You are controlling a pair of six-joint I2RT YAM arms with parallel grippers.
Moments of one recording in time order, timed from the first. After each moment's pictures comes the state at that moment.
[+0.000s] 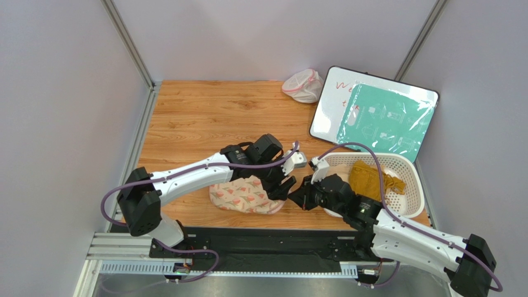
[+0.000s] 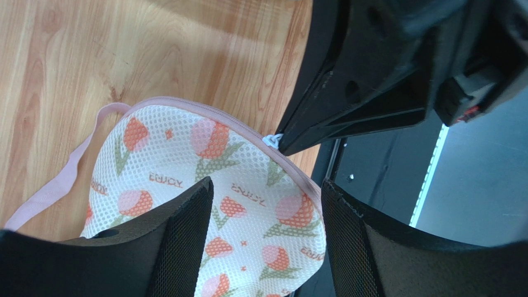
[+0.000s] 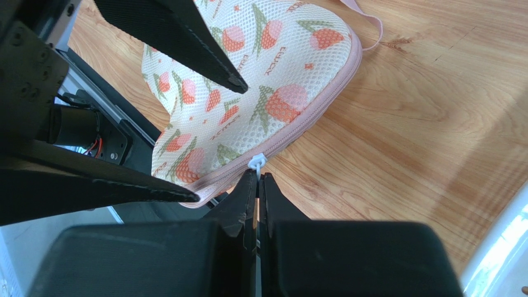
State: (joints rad) left arm -0.98 1.52 1.19 -0.56 0.39 0.11; right arm 0.95 0.74 0.40 -0.14 0.02 0.66
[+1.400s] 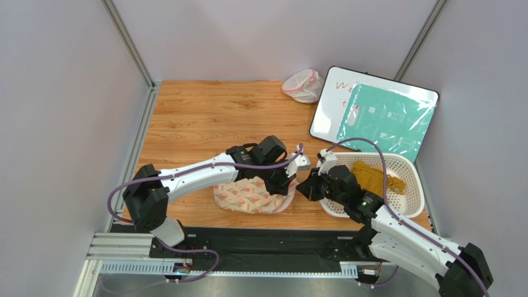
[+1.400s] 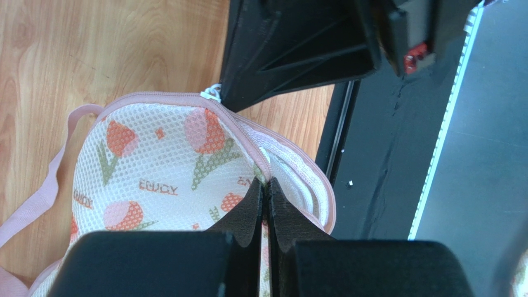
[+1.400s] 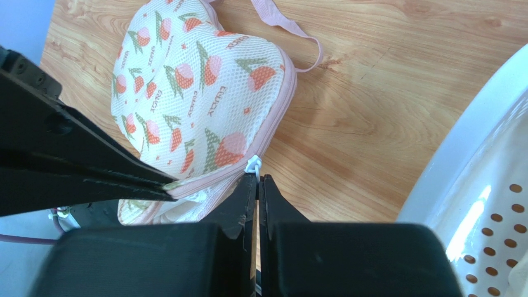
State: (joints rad) left arm -0.99 1.58 1.19 -0.53 0.43 0.12; right arm 0.74 0.77 0.40 -0.14 -0.07 0.59
